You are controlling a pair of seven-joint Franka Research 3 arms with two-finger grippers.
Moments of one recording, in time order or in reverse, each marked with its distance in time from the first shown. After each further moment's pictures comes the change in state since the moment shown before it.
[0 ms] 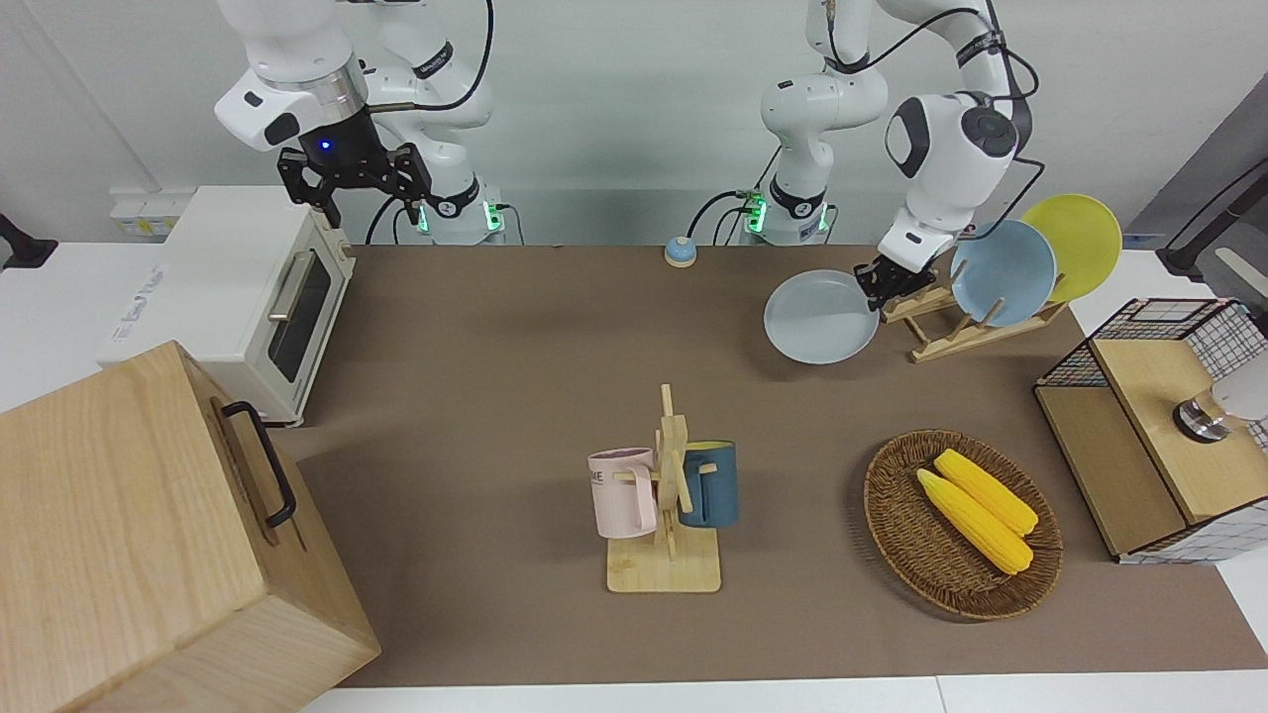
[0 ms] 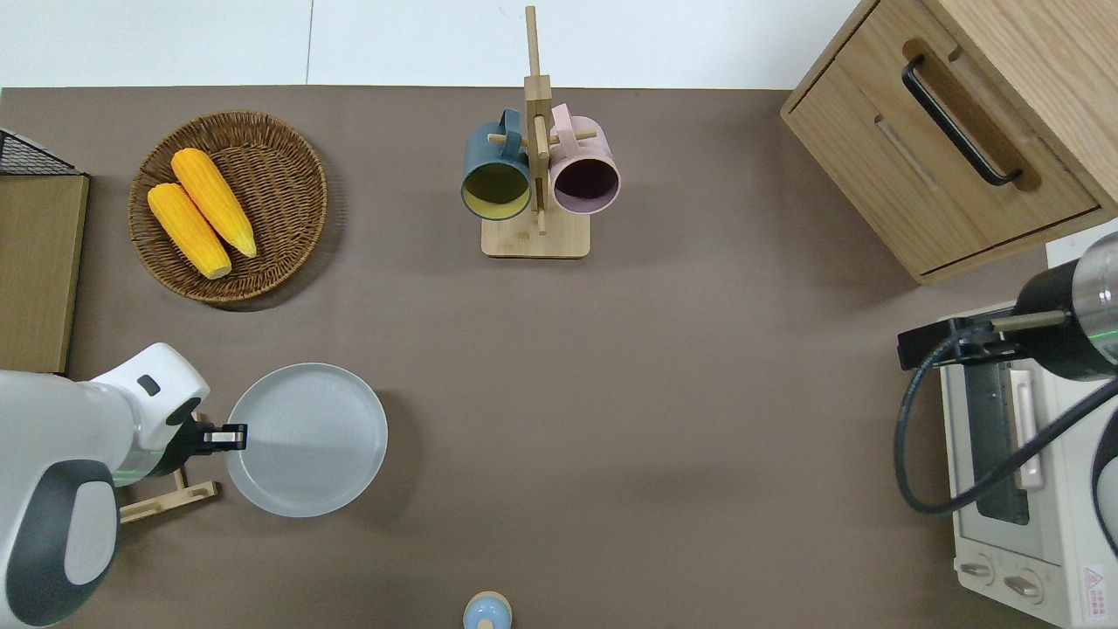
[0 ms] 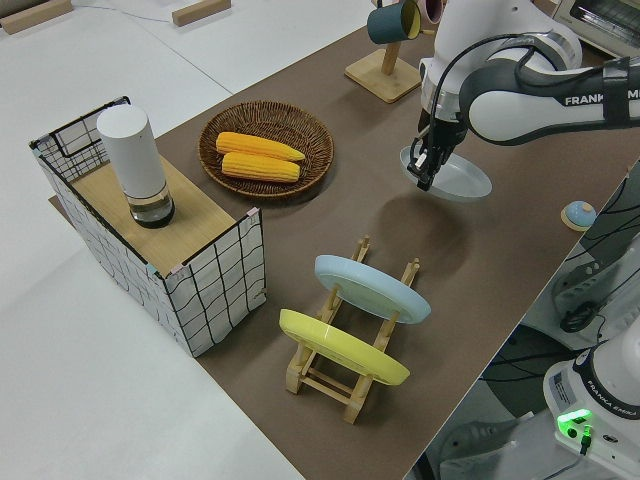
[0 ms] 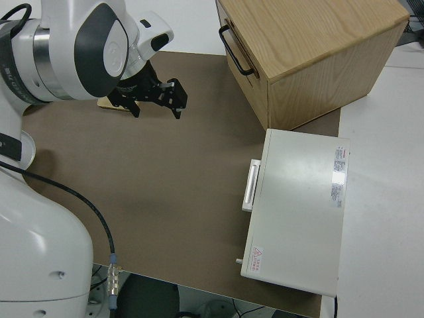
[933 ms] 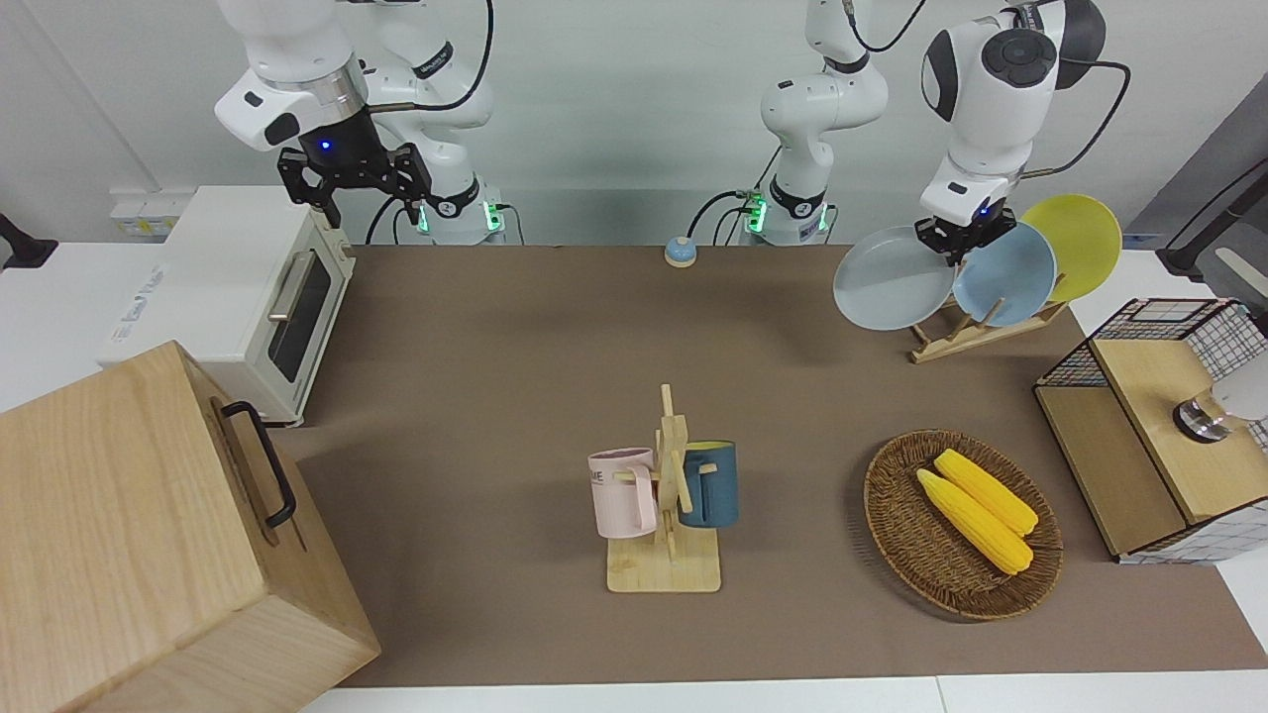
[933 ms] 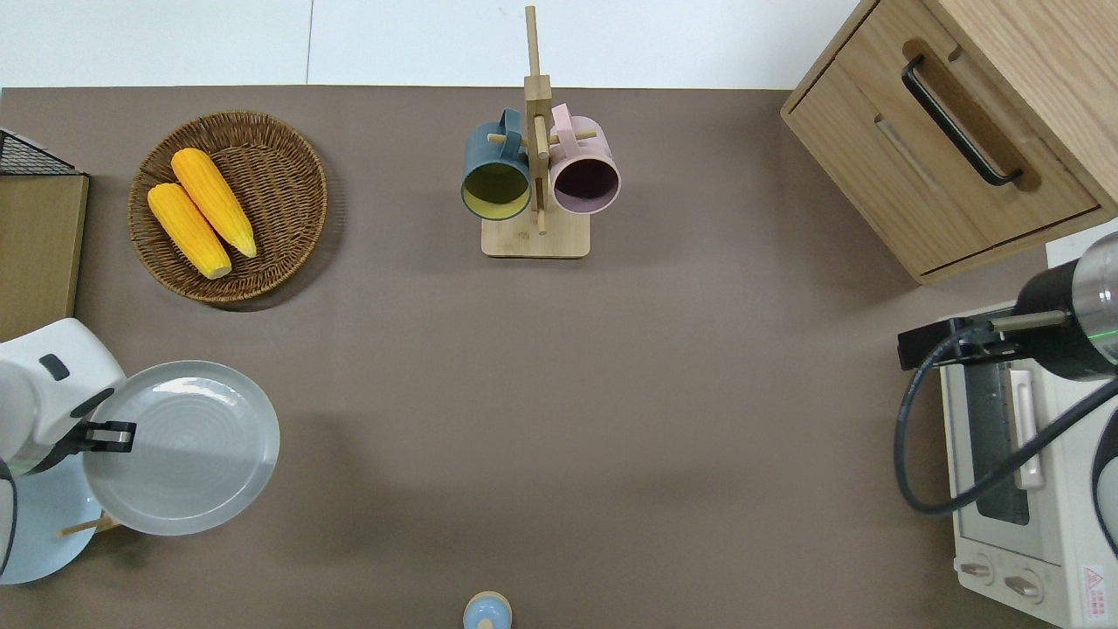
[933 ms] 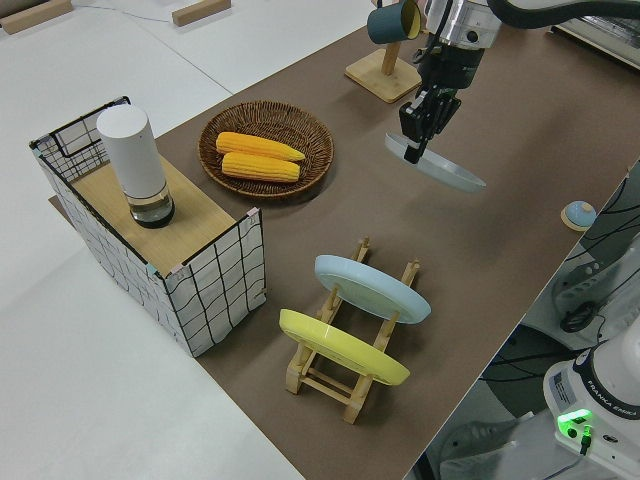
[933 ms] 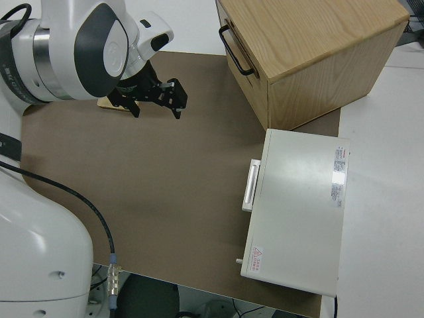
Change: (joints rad) left arm -0.002 -0.010 0.008 0.237 0.362 -0.267 0.004; right arm 0.000 0.000 0.000 0.000 0.000 0.000 0.000
